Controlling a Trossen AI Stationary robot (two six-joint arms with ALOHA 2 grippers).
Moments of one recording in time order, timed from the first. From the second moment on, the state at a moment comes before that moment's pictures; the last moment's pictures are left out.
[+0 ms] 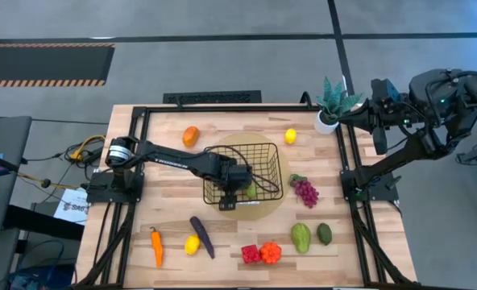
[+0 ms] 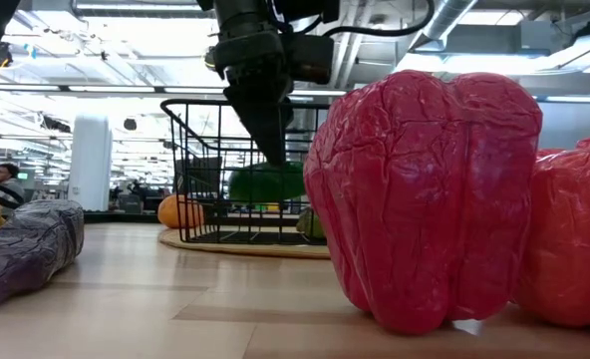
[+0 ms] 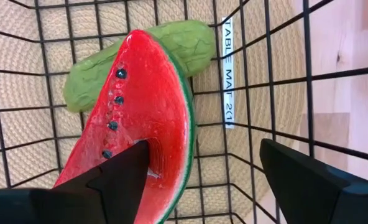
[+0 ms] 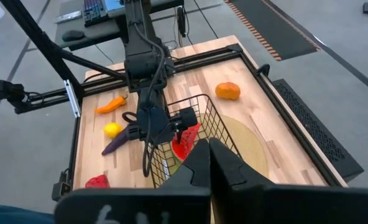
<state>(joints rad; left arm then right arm) -0.07 1.92 1.51 -0.85 -0.01 -0.05 0.14 1.27 2.33 -1.57 0.26 0.30</state>
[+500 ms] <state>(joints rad) -0.07 1.92 1.51 -0.85 -0.01 0.00 0.14 1.27 2.33 -1.57 0.26 0.29</state>
